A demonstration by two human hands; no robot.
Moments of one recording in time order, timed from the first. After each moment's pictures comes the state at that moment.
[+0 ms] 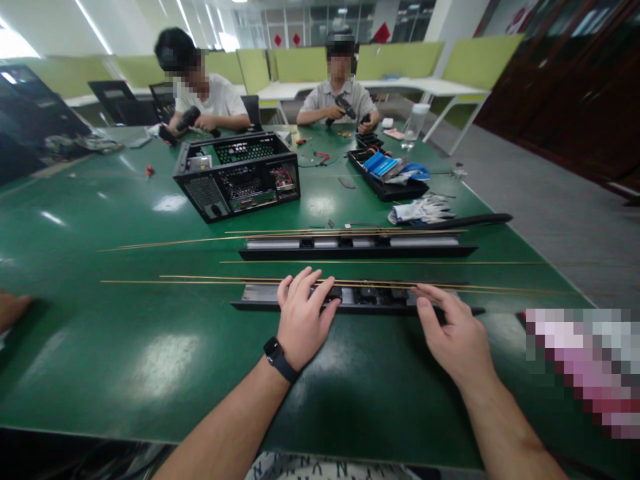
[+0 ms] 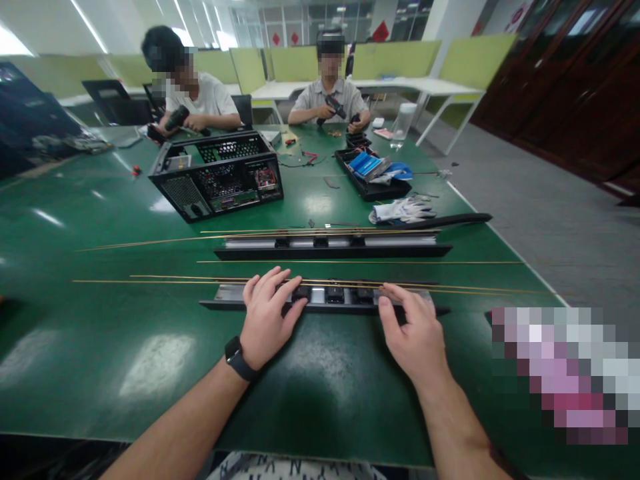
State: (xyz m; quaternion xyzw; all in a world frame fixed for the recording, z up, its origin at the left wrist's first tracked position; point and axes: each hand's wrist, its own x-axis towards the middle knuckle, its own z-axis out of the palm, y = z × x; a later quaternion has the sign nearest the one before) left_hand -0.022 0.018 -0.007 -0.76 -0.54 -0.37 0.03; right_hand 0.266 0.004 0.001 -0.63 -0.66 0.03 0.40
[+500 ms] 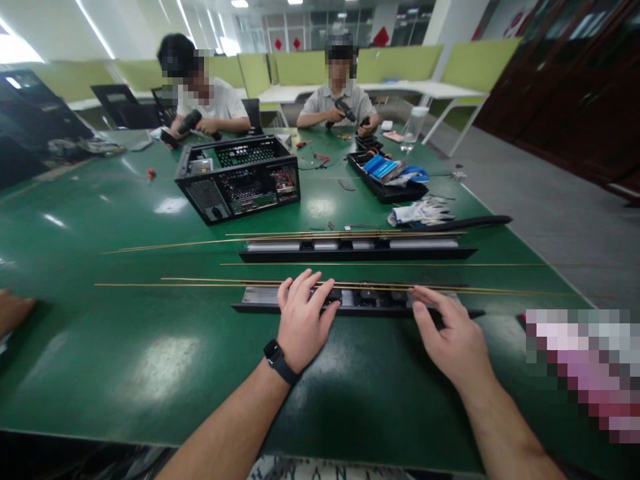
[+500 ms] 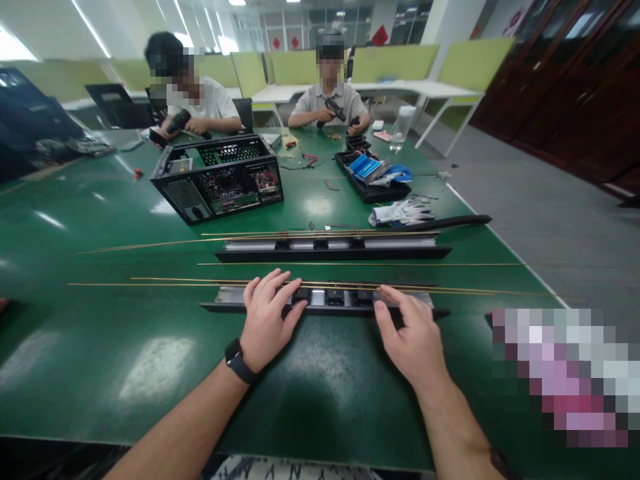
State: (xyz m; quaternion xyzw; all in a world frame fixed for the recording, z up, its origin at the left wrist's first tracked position) left_hand -0.022 0.018 -0.006 -0.75 -0.54 -0.37 0.03; right_hand 0.264 0.004 0.002 -0.62 -0.67 0.03 0.39
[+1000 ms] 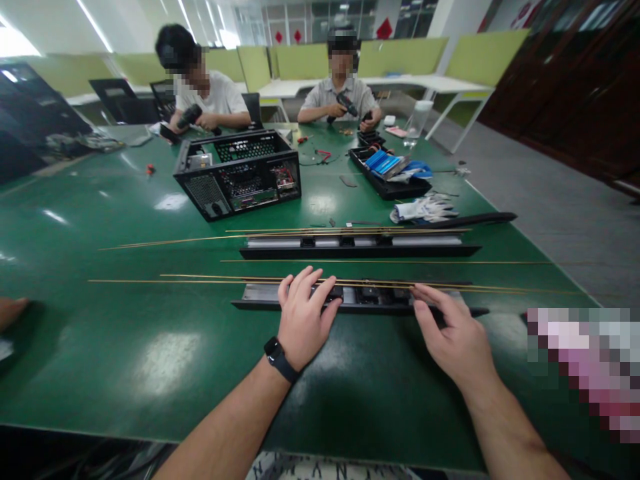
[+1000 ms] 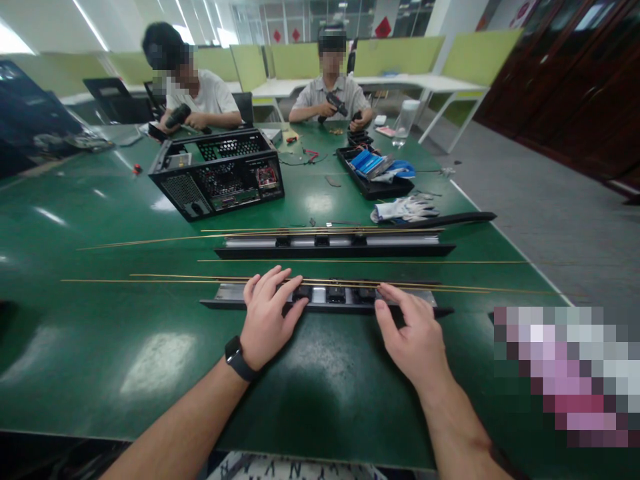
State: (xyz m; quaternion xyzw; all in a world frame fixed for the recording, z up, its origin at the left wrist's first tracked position) left_hand -0.022 0.018 -0.006 -0.76 -0.54 -0.36 0.03; right_hand 0.263 0.002 0.003 -0.61 -0.68 0.04 0.39
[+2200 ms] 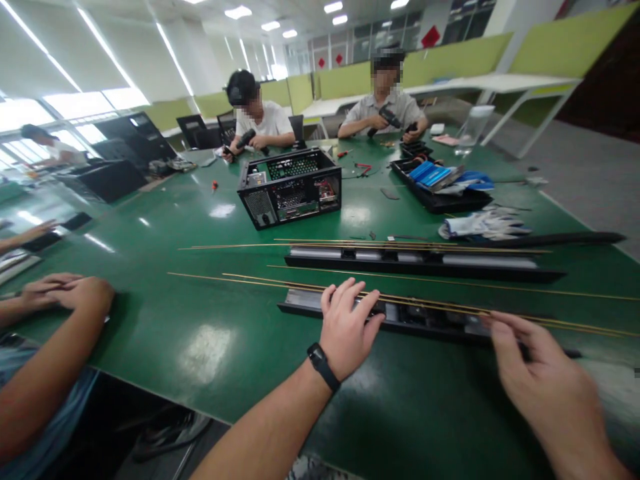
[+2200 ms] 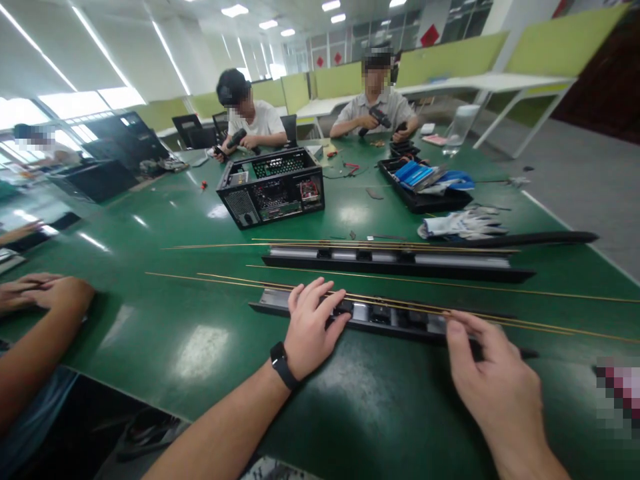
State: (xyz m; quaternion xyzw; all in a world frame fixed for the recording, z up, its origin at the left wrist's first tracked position) left_hand -0.020 0.019 -0.008 -0.76 -0.55 -0.36 0.02; right_hand 0.280 0.009 -0.009 -0.74 -0.55 0.06 0.37
